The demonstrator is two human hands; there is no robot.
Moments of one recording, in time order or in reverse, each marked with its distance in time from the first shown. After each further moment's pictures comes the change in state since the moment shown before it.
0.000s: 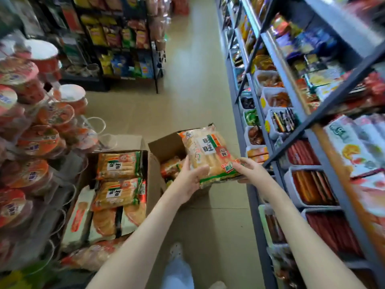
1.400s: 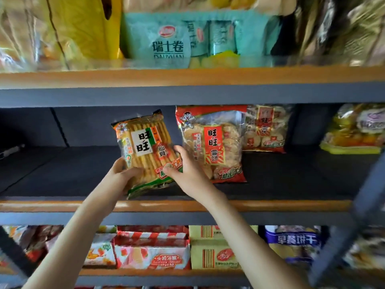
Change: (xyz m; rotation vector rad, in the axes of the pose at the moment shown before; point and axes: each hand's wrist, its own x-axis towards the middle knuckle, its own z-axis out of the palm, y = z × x) left_hand 0.004 -0.050 0.559 0.845 -1.146 0.126; right_hand -0.277 -0.019 -0.339 -0.080 1.395 -0.108
